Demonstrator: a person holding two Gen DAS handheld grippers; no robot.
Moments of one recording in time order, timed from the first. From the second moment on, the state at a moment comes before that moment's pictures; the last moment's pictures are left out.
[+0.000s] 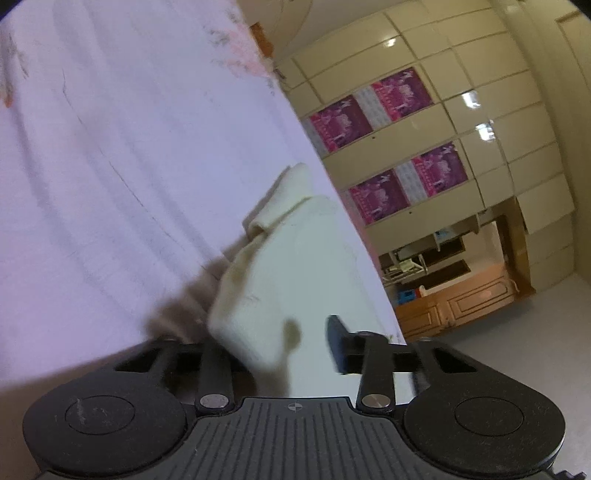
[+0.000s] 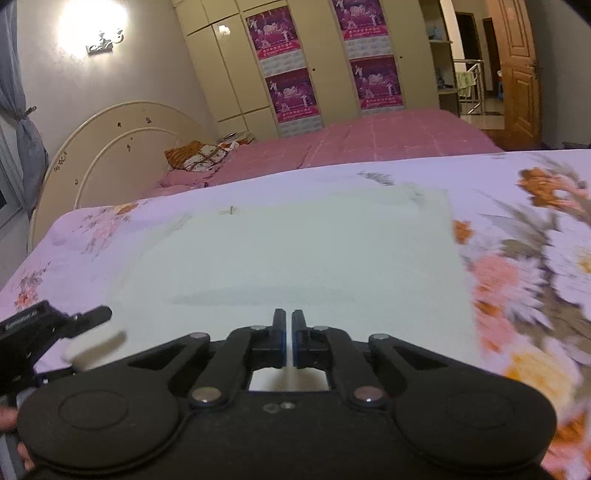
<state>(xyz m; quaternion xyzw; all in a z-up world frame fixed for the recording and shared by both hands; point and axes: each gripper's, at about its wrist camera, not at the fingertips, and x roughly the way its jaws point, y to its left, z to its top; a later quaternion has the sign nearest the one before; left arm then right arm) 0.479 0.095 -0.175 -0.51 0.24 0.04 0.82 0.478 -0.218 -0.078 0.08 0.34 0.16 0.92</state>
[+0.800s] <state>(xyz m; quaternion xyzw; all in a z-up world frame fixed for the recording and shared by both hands) 0.553 0.104 -0.183 -0.49 0.25 0.04 0.83 0.512 -0.169 -0.102 0.03 0.36 0.17 0.92</state>
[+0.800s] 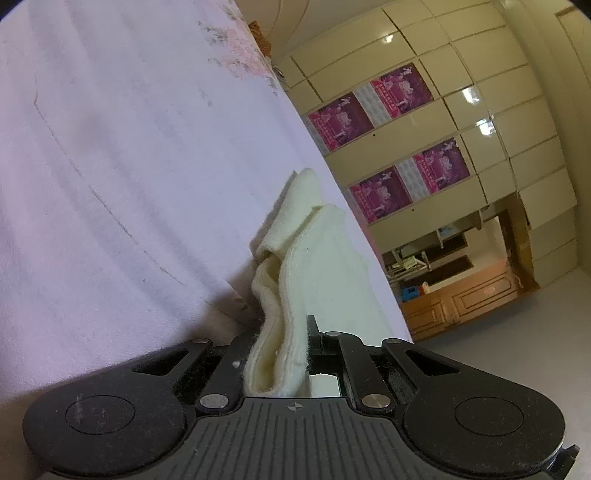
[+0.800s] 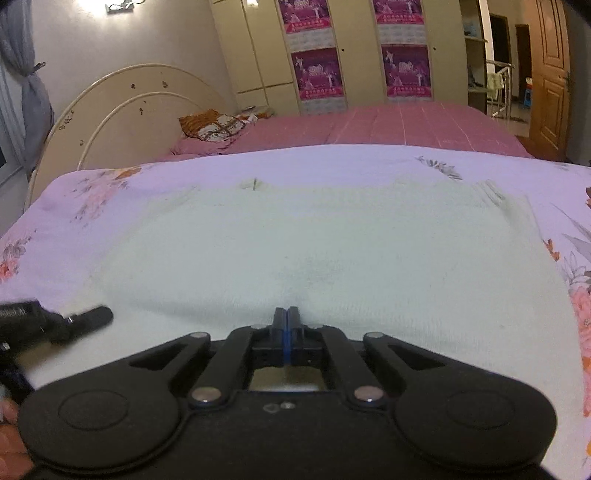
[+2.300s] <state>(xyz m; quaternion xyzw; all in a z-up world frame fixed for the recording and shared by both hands) 0.553 -0.052 -0.035 -0.17 0.29 -0.12 0.93 0.492 -0.279 -0.080 0.23 0.28 0.12 0.92</state>
